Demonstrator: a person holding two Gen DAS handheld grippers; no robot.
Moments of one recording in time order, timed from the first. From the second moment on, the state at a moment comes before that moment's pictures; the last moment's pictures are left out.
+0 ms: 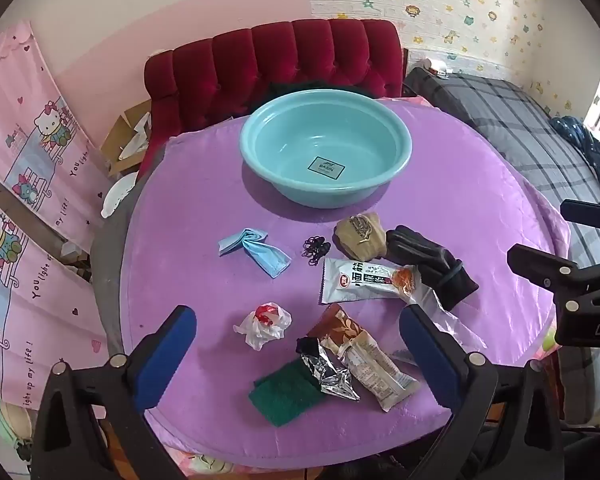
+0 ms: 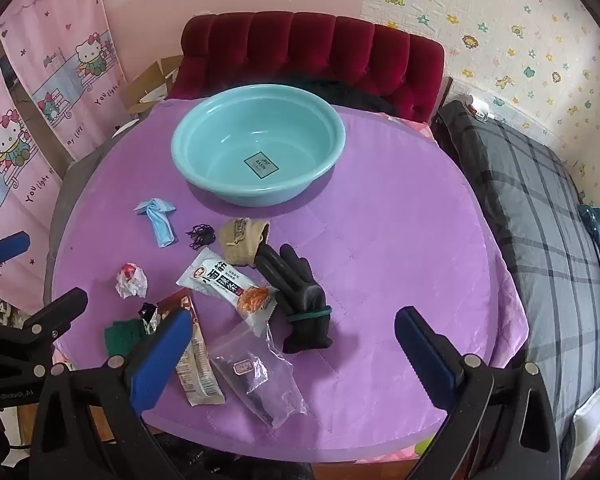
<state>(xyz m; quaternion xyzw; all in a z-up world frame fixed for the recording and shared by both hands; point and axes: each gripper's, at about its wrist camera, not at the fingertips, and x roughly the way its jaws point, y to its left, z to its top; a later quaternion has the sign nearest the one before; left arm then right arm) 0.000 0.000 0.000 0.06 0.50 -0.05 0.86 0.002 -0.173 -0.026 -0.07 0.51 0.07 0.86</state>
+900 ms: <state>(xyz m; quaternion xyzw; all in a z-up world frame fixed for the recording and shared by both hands) -0.003 0.004 0.003 0.06 0.49 -0.04 0.87 0.000 -0.170 -0.024 -0.07 0.51 0.07 0.86</state>
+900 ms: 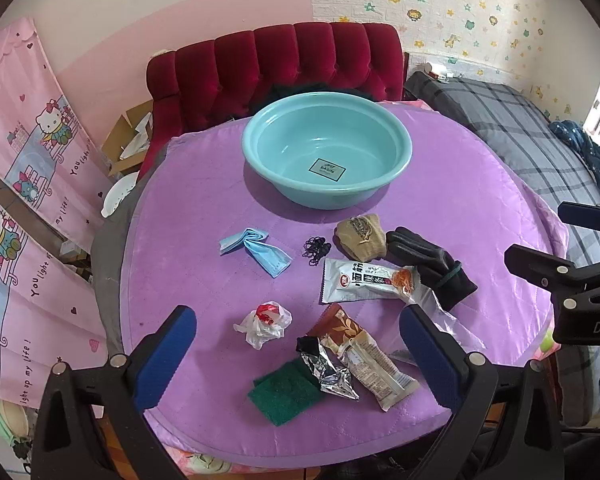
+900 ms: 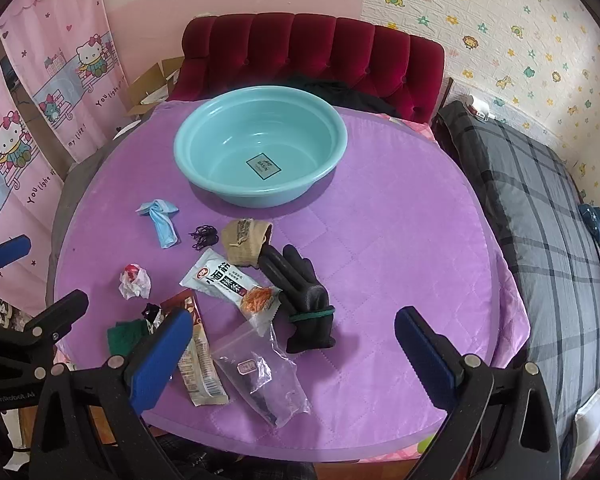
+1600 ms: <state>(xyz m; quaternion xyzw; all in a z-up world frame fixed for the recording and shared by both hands) -0.007 0.009 0.005 0.05 0.48 -0.04 0.87 -0.002 -0.170 -0.021 -0.06 0.50 0.08 0.86</state>
